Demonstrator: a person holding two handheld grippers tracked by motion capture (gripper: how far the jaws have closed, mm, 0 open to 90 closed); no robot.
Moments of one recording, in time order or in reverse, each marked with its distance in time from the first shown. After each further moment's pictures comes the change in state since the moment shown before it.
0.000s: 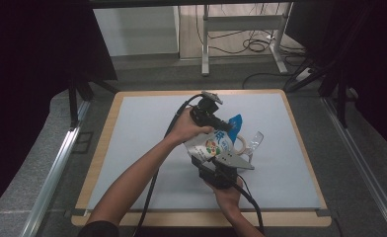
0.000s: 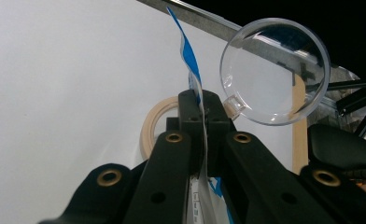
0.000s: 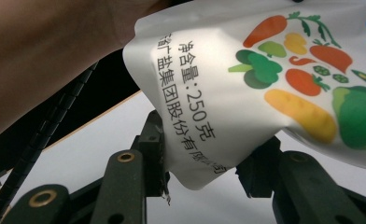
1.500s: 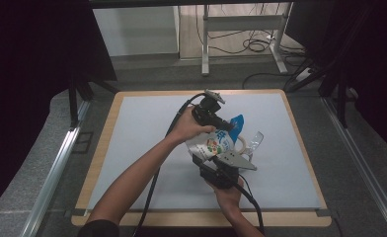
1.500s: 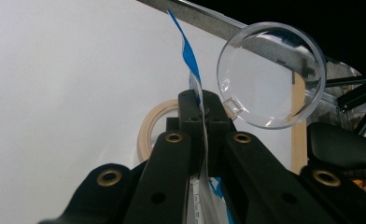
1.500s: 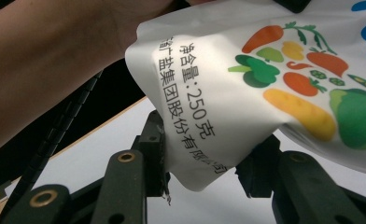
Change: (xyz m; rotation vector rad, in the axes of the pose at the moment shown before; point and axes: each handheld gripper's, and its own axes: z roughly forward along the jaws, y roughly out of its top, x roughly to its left) left arm -0.002 0.006 0.001 0.020 0.001 0.012; right arm 0.001 0.004 -0.004 -0.032 0.000 0.024
